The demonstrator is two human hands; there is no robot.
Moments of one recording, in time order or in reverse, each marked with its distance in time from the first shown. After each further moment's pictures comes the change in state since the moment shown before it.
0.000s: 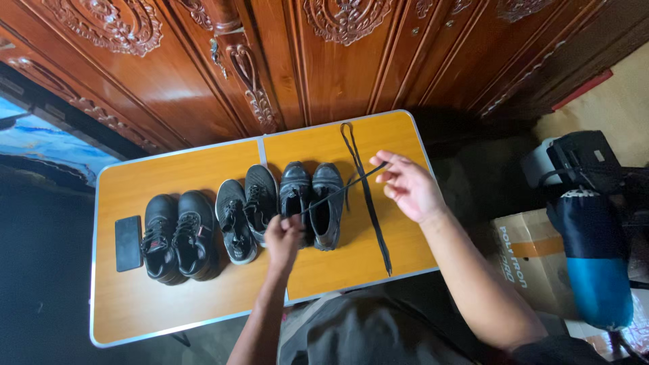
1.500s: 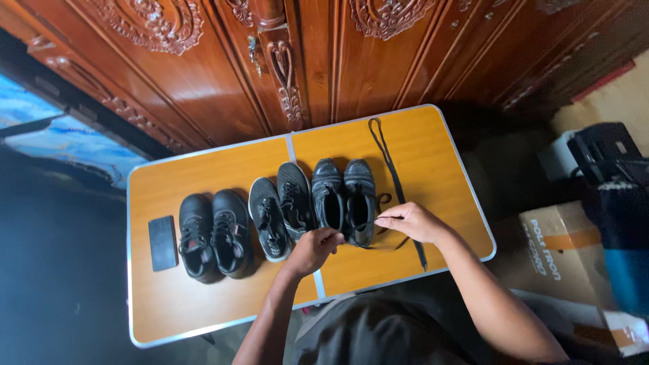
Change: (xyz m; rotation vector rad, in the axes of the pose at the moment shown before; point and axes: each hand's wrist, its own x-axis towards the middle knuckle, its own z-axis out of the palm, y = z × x) left_hand 0.004 0.104 -0.051 0.580 -0.693 -0.109; right_hand -0.011 0.090 0.053 -1.119 -0.110 0.304
